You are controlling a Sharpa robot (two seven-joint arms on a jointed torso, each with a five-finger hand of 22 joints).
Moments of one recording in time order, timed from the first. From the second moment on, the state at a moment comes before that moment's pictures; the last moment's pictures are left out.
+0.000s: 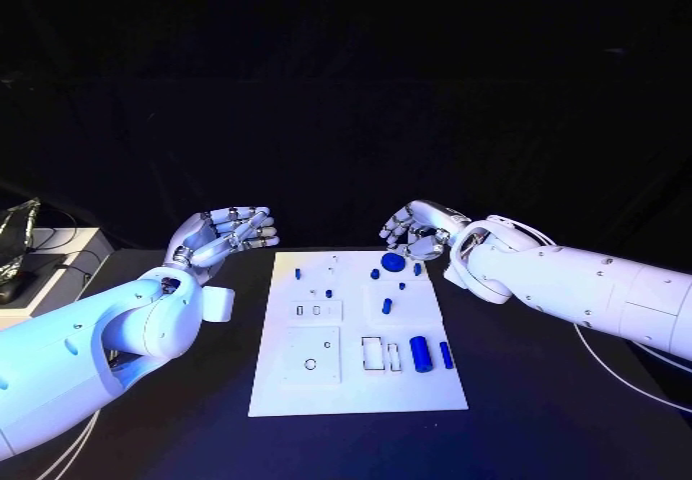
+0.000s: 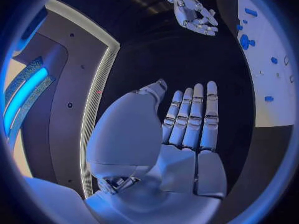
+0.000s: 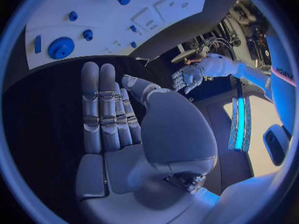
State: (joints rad) left arm 1.01 -0.90 0.22 1.53 -0.18 -0.33 0.44; left_hand 1.46 -0.14 0.37 0.26 0.05 0.88 0.22 0.20 0.20 1.02 0.18 0.09 0.07 0.99 0.14 0.22 0.19 0.17 0.94 0.24 0.23 0.11; right arm 1.29 -0.67 -0.11 1.18 -1.23 -0.39 0.15; right_hand 1.33 -0.18 0.54 -0.03 0.22 0.99 0.18 0.17 0.20 1.17 0.10 0.07 0.06 1.42 0.01 0.57 0.45 0.14 1.29 0.11 0.89 0.69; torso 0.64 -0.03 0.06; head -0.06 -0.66
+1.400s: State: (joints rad) left arm 1.01 -0.94 0.28 1.62 -0.21 -0.31 0.44; left_hand 1.46 -0.14 0.37 0.25 0.05 0.88 0.22 0.20 0.19 1.02 0.18 0.09 0.07 0.99 0.14 0.22 0.19 0.17 0.94 0.24 0.23 0.11; right arm 1.29 -0.58 -0.11 1.10 -1.65 -0.23 -0.11; right_hand 1.32 -0.25 0.56 0.01 0.22 0.98 0.16 0.16 0.23 1.08 0.11 0.07 0.07 1.47 0.01 1.27 1.08 0.05 1.46 0.12 1.45 1.31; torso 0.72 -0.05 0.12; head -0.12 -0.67
